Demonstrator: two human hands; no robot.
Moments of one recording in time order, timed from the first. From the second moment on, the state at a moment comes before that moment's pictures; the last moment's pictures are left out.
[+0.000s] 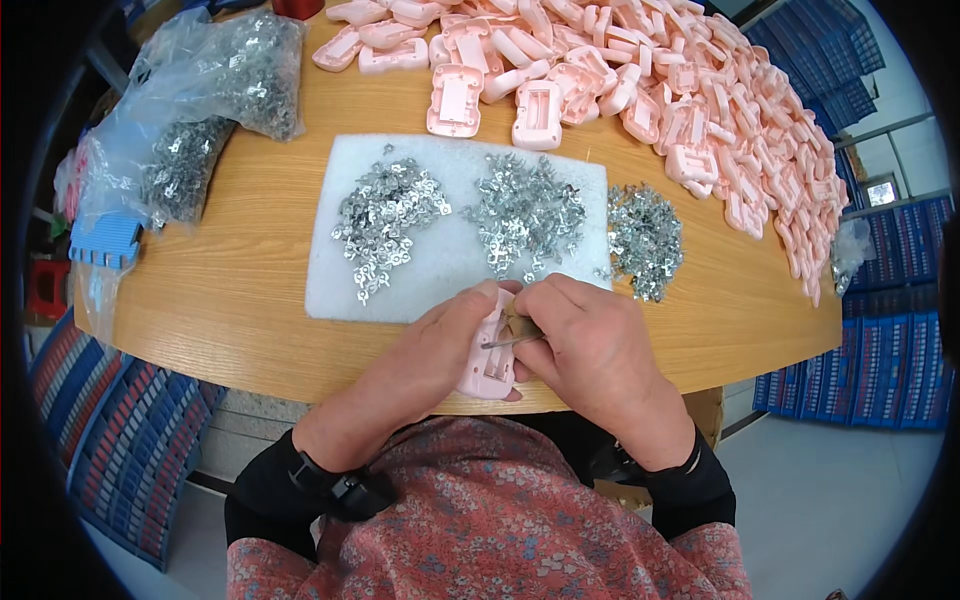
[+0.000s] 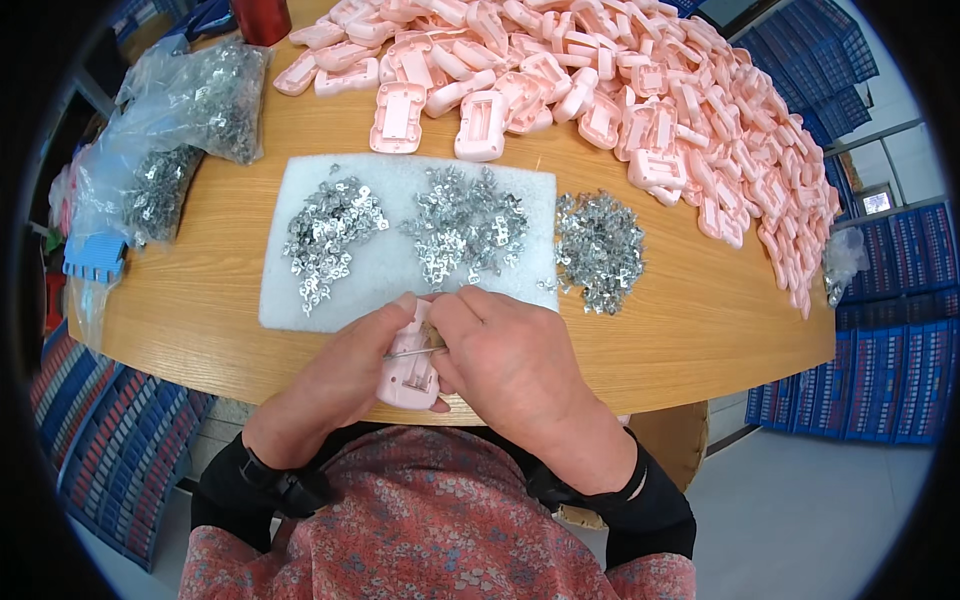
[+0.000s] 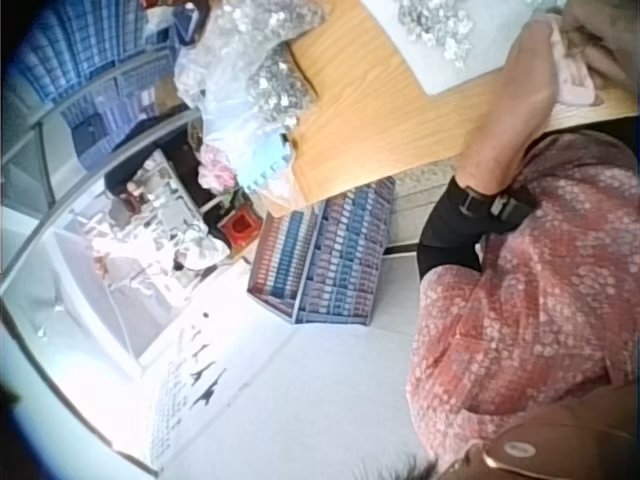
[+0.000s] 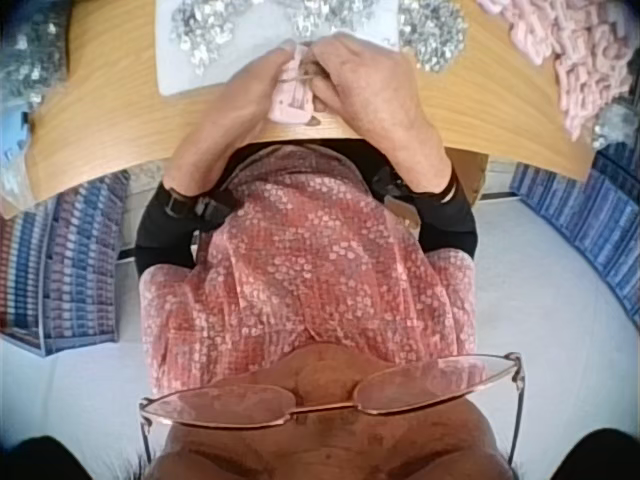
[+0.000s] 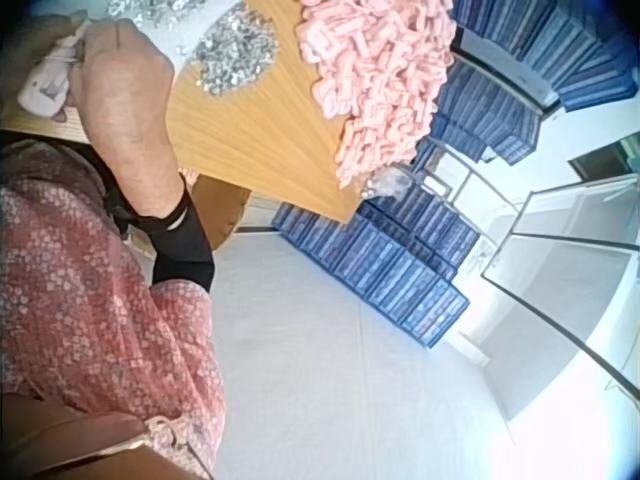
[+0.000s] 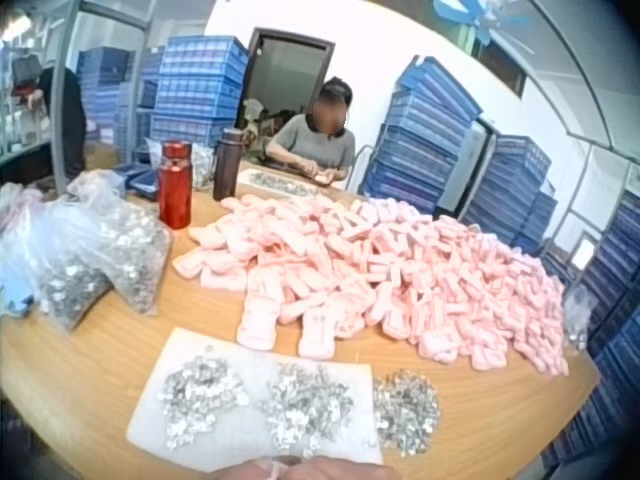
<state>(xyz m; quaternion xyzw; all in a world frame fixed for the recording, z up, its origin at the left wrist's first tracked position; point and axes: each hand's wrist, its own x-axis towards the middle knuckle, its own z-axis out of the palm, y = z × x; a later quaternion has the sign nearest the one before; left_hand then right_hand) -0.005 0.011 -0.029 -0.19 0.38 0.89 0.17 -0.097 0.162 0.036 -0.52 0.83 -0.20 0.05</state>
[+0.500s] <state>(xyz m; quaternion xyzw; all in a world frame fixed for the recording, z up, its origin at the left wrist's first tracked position) -0.004 0.009 -0.025 -0.16 0.41 0.88 0.16 -0.104 0.170 0.036 -0.38 0.84 -0.35 0.18</state>
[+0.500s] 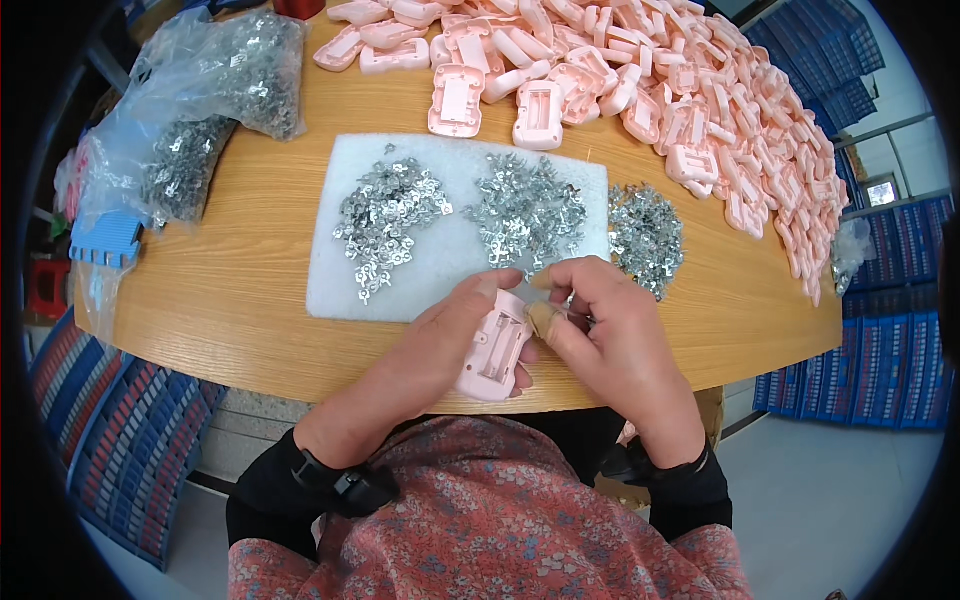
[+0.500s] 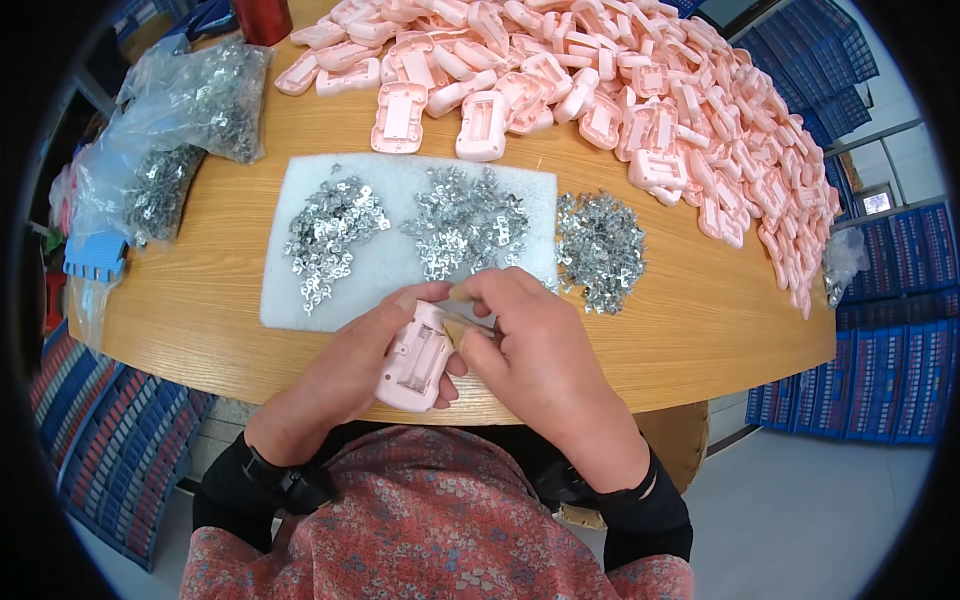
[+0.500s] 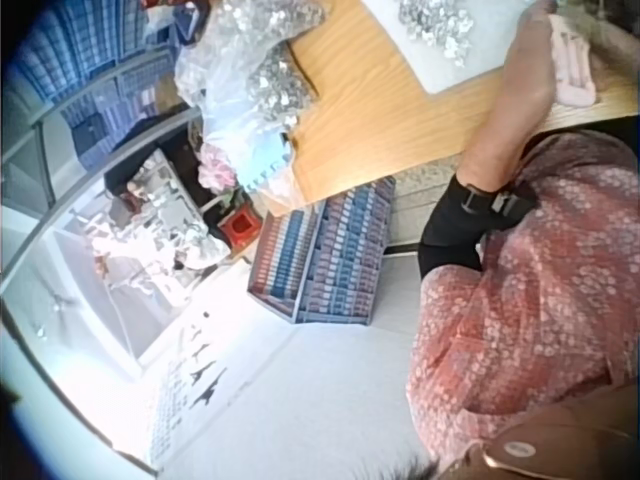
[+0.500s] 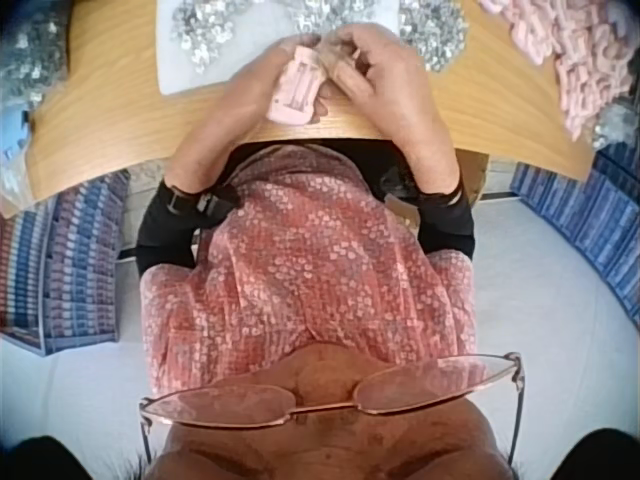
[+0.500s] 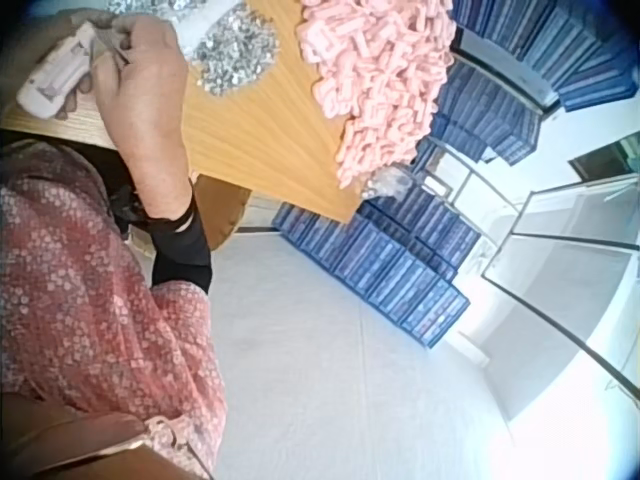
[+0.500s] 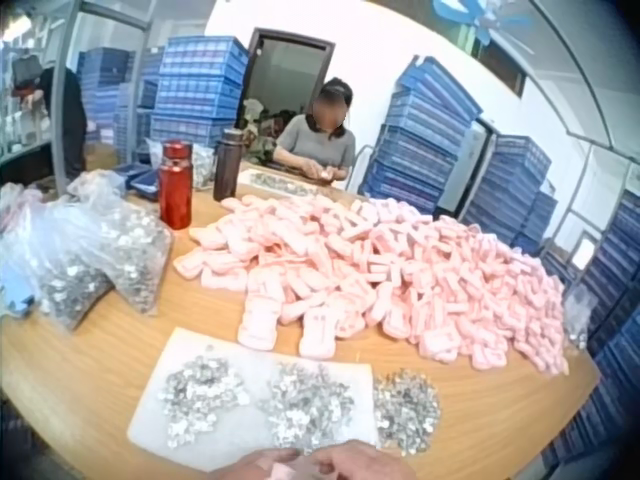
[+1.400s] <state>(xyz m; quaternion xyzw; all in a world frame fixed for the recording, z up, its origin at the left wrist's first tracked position) -0.001 0.005 -0.022 -0.10 0.33 0.92 0.16 -0.096 0.191 0.007 -0.17 0.67 -0.66 0.31</state>
